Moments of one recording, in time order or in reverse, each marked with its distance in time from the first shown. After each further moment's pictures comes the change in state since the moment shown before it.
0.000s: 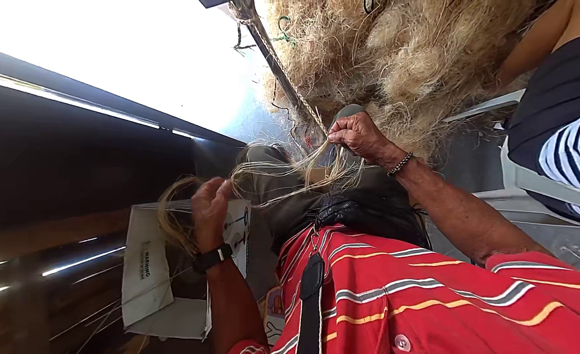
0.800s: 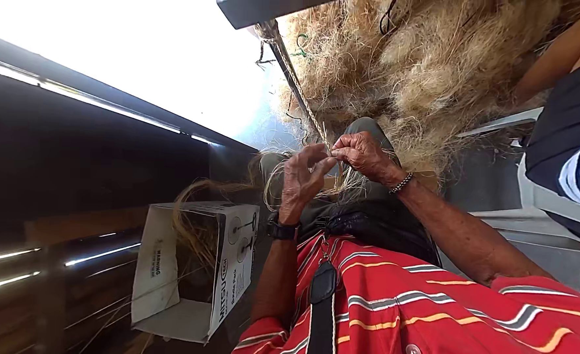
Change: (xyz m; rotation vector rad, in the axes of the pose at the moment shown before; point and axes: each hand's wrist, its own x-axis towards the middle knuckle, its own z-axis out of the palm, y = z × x) left_hand -0.030 0.101 0.123 -0.037 -0.374 0.496; right_hand -0.019 0.006 0.017 -0.018 -0.012 -0.164
